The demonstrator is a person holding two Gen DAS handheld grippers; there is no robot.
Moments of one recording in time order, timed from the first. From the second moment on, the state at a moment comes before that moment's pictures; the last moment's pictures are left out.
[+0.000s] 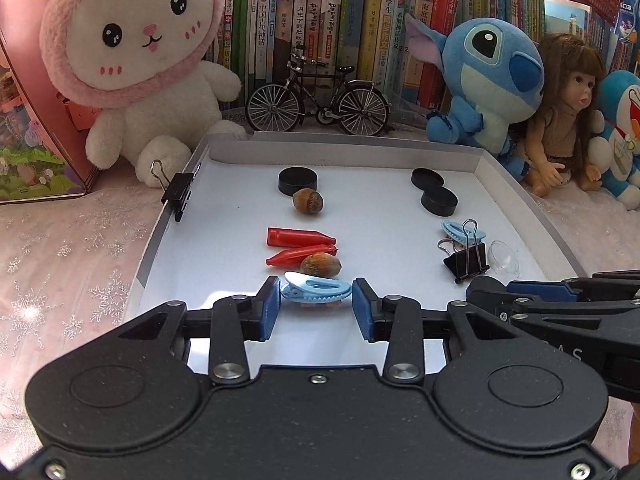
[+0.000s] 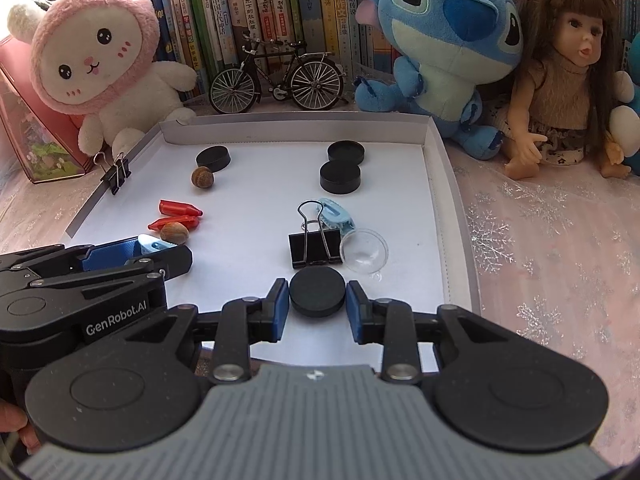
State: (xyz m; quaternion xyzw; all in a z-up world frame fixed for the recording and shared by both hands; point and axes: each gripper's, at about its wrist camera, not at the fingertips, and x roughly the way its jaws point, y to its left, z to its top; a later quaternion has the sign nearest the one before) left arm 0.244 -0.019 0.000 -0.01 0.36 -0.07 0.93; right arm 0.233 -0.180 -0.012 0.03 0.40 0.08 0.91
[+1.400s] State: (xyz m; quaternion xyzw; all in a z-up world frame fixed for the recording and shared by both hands) left arm 0.129 0.009 0.010 0.01 0.30 -0.05 0.95; right arm 0.112 -0.200 -0.008 0.01 0.24 0.05 0.97
